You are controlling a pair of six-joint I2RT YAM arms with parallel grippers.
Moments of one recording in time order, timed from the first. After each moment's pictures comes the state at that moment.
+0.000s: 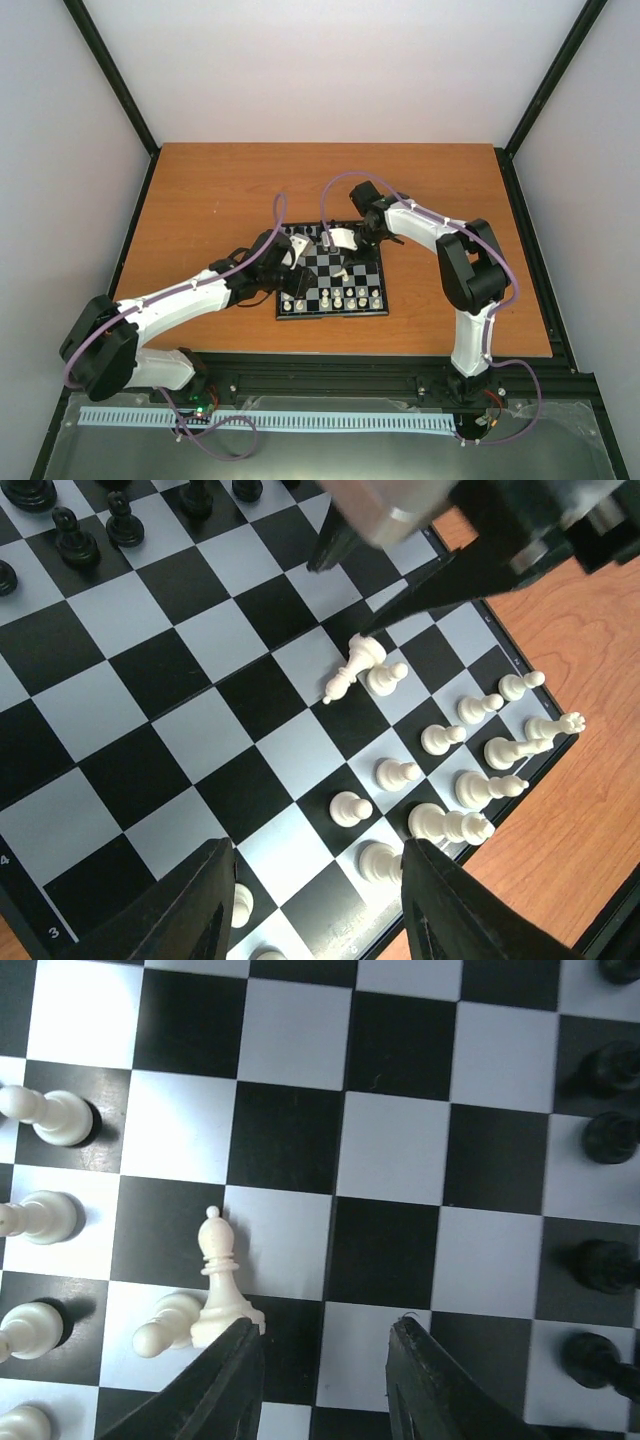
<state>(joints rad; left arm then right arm) -0.74 1.30 0.75 -0.28 0.14 -0.36 0.51 1.94 1.38 -0.77 -0.44 -1.18</state>
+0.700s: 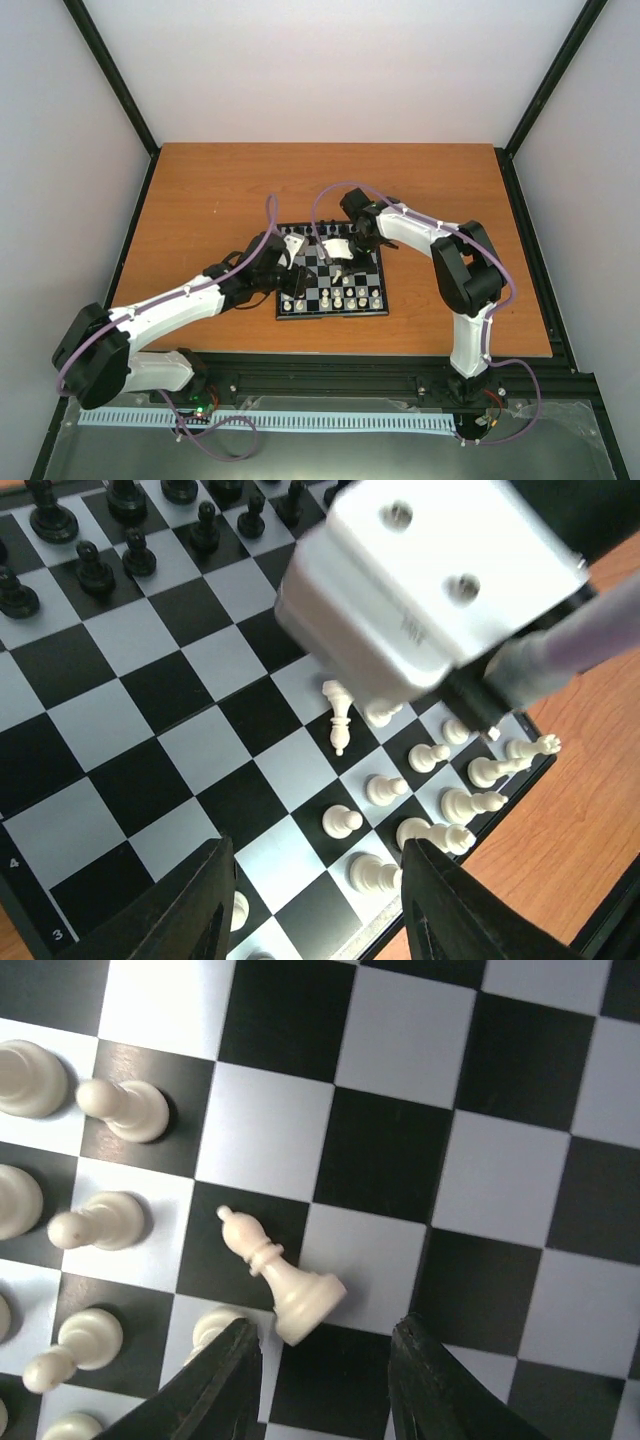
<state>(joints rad) -0.74 1.26 0.71 -0.22 0.13 -0.38 0.57 1.96 1.39 -0.83 -0.38 -1.23</state>
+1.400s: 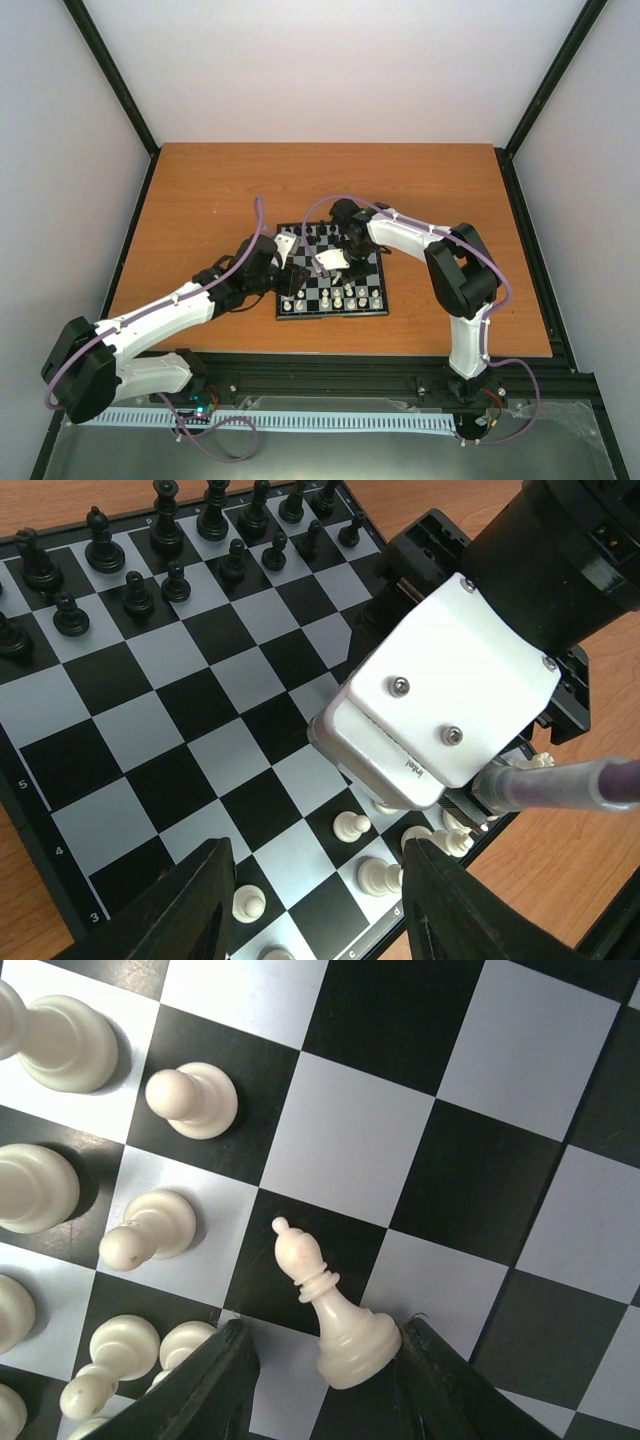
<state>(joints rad) -0.73 1.15 0.67 -0.22 0.10 -0.40 0.65 1.96 1.38 -0.87 -0.26 -1.30</state>
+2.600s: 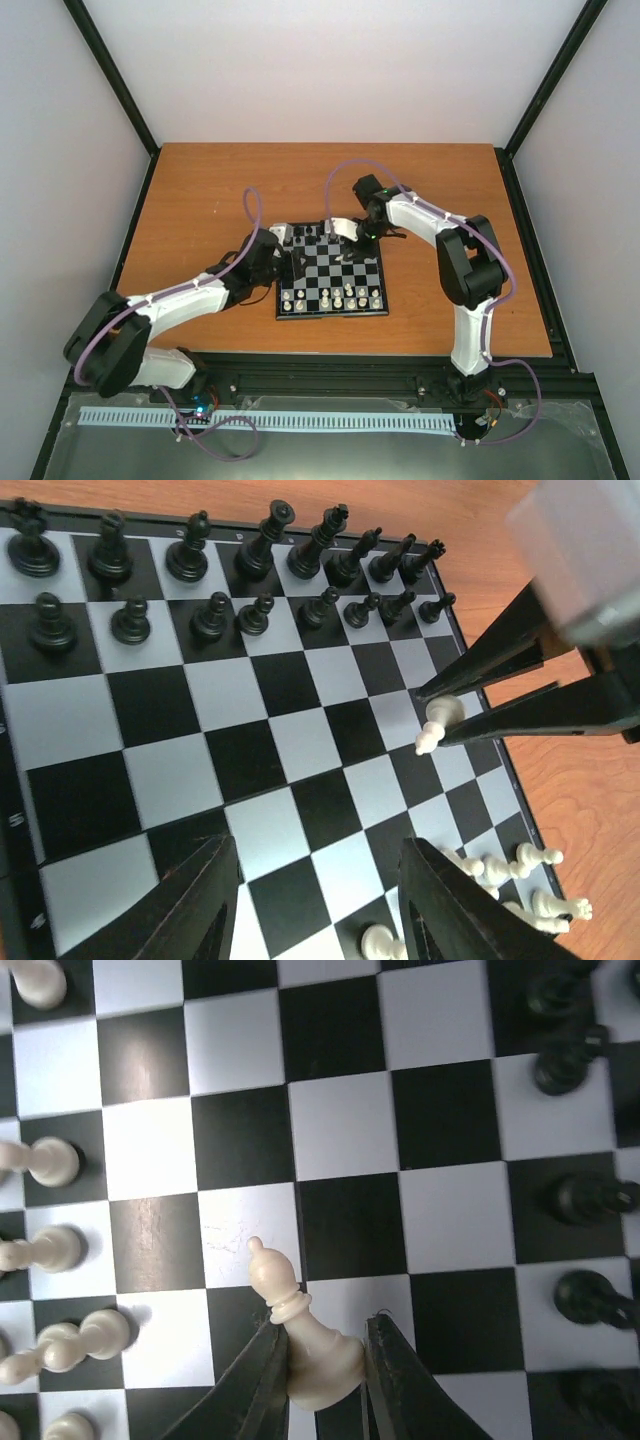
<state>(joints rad) -0.65 1.30 0.62 0.02 0.08 -0.61 0.51 2.00 1.47 -0.87 -0.43 -1.04</state>
